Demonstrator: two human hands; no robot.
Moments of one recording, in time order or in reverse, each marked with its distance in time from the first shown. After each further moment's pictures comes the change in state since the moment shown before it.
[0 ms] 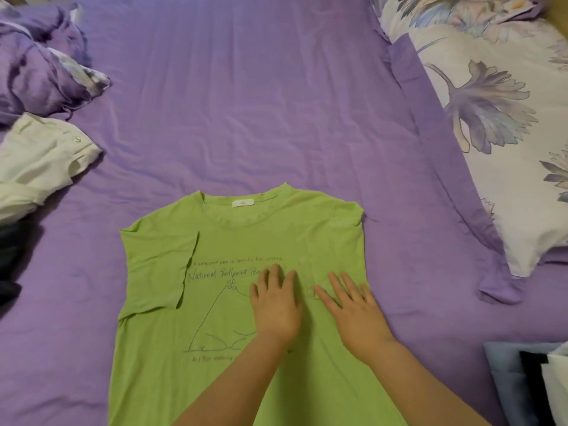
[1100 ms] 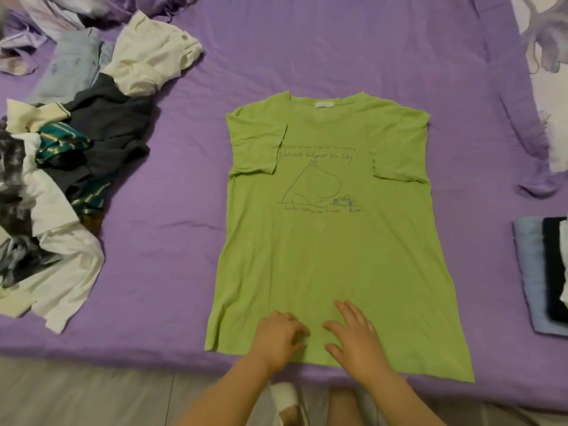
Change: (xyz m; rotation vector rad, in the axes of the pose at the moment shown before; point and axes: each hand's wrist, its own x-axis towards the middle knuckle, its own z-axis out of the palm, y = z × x) left_hand -0.315 -0.189 0.044 0.053 -0.448 0.191; right_hand -0.235 -0.234 0.096 0.331 -0.138 -0.024
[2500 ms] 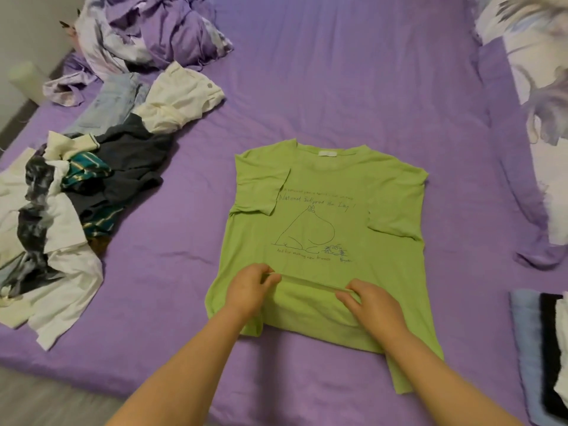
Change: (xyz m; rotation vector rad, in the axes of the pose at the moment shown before) left_hand 0.062 -0.001 -0.141 -0.494 0.543 -0.277; right_hand 0.084 0.060 -0.151 0.115 0.249 0.049
